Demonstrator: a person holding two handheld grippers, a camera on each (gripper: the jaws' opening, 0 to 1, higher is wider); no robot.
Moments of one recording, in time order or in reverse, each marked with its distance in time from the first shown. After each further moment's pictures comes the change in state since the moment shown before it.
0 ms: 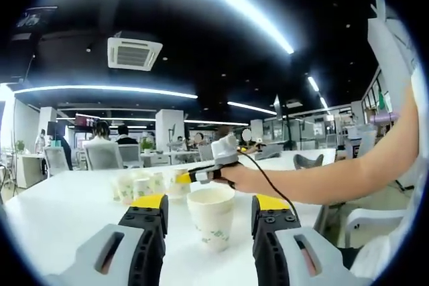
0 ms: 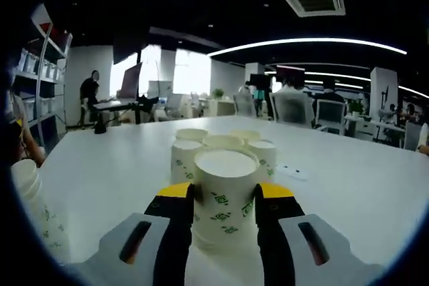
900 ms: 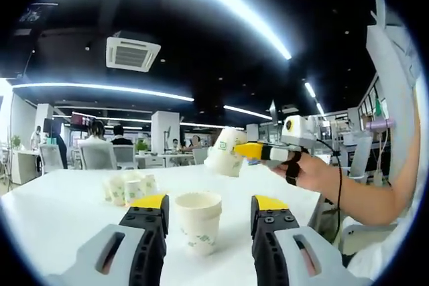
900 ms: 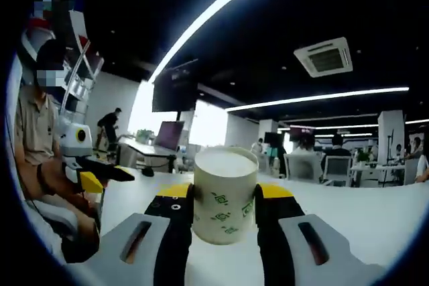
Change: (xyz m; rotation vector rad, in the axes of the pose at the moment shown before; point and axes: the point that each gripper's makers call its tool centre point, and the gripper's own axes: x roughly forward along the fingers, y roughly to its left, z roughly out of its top) left arm -0.003 -0.017 0.008 -0.027 -0.026 -0.033; right arm -0.212 0.139 0.079 -0.080 -0.386 0.071
